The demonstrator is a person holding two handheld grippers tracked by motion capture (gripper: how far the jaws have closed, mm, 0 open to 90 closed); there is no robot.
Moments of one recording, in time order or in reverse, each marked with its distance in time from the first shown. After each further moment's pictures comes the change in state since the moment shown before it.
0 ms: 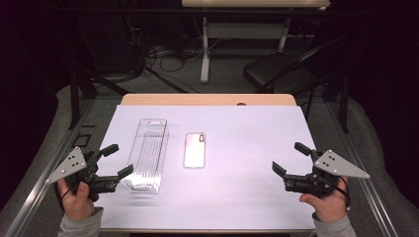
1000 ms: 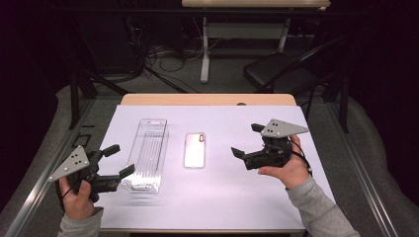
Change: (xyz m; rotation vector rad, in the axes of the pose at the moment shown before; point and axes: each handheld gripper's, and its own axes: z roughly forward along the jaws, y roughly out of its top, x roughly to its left) left arm 0.000 0.001 0.003 0.034 0.005 -0.022; right arm 0.029 0.048 0.101 0.193 0.202 -0.083
